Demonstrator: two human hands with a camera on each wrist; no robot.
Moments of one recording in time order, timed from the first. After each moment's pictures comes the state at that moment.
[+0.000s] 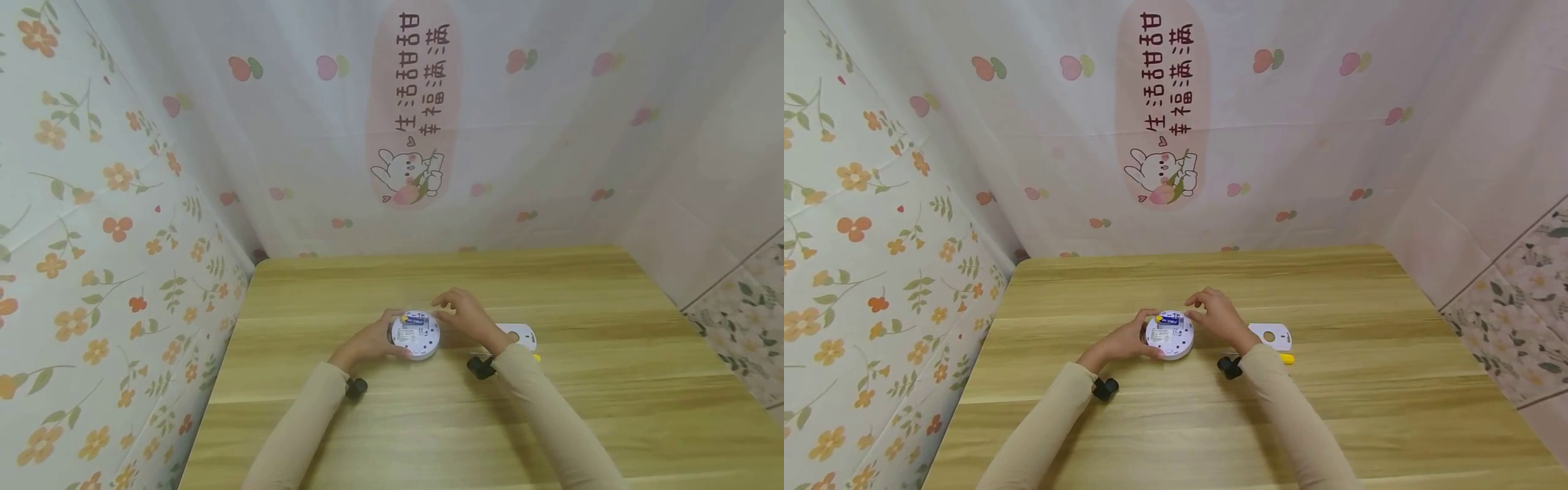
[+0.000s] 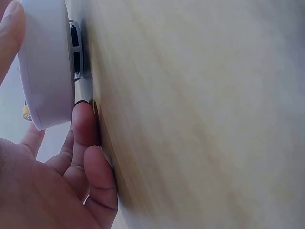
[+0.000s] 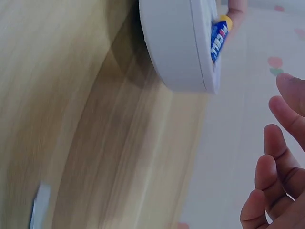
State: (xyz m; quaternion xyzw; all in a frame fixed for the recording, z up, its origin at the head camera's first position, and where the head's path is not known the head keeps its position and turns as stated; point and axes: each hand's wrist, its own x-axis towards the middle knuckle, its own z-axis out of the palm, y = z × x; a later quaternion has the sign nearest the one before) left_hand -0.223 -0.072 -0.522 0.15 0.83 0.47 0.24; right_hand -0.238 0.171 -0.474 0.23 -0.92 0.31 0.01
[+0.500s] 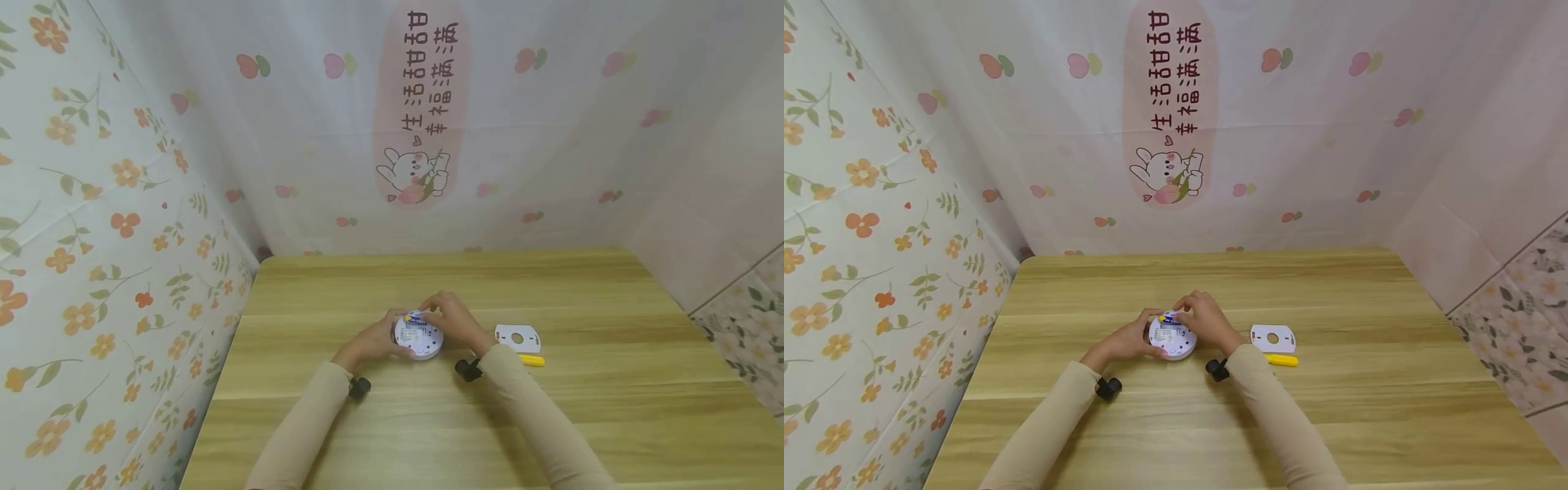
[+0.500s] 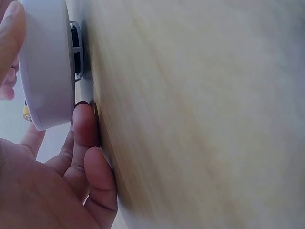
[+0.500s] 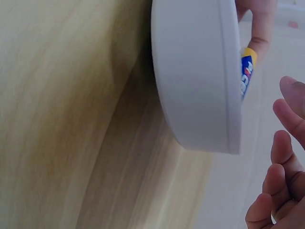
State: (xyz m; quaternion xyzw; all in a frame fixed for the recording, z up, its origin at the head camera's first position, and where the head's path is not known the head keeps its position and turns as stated) left_hand -0.223 -0.071 -0.522 0.15 0.83 0.47 0.23; right_hand -0.241 0.141 -0.483 0.21 -0.92 0.33 -0.02
